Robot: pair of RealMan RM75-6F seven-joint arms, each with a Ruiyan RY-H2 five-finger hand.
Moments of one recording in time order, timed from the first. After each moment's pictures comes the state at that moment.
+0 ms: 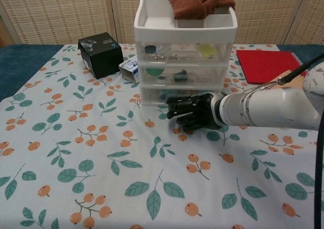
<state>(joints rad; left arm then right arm) -0.12 -1.13 -0.05 -1.57 1.42 1.42 0.12 0.89 -1.73 0.38 -1.28 -0.50 0.37 0.54</state>
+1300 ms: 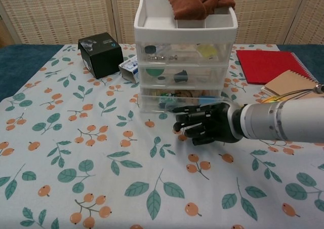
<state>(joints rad) -0.13 -1.13 -0.04 -1.58 1.44 1.42 0.11 0.76 -1.61 0.35 -1.52 -0.60 0.37 0.55</state>
